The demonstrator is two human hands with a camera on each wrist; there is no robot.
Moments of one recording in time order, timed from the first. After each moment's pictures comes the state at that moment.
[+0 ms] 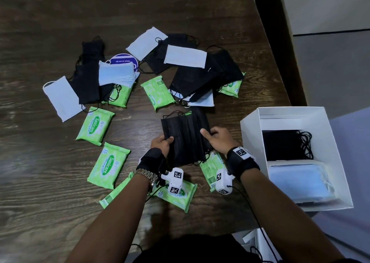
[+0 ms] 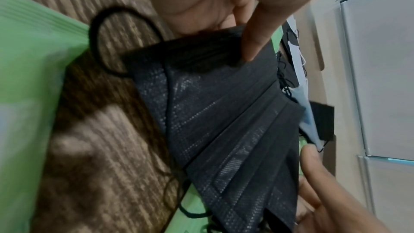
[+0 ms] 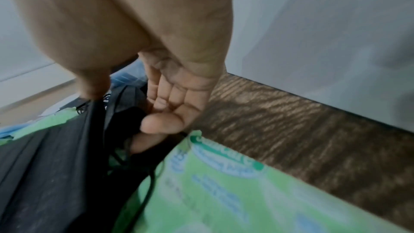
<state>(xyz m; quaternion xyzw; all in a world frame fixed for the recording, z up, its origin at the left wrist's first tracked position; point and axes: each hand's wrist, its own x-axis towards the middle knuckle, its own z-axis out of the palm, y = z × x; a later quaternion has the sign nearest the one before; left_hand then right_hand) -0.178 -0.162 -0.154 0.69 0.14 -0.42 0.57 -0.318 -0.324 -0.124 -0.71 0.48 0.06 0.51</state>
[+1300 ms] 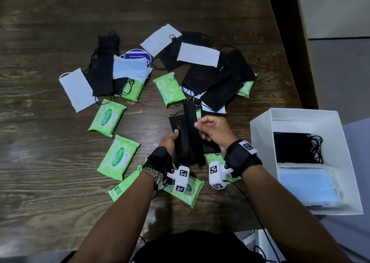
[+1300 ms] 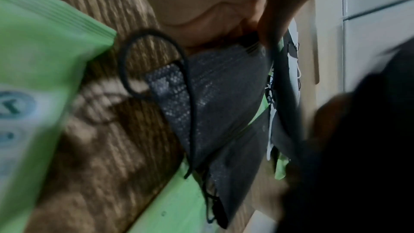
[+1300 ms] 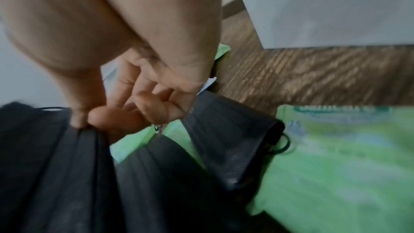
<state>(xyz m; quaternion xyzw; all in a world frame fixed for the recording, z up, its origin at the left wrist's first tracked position) -0.181 -0.144 -0.140 0.59 0.21 -0.51 0.60 -0.275 -0.289 -0.082 -0.63 0.39 -0.05 0.68</state>
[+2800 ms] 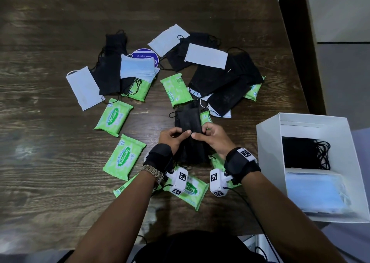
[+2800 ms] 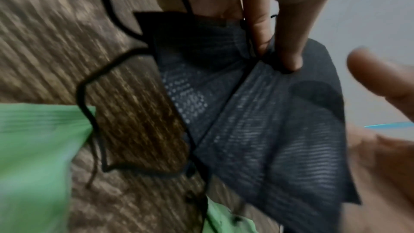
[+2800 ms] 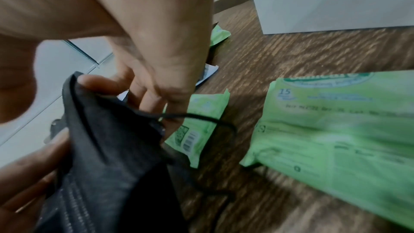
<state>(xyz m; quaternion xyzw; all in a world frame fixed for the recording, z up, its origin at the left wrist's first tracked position) -0.159 -0.134 -0.133 0.74 -0.06 -0.36 0.57 -0.267 -0.266 -0.093 -0.59 0.40 0.02 0.70</state>
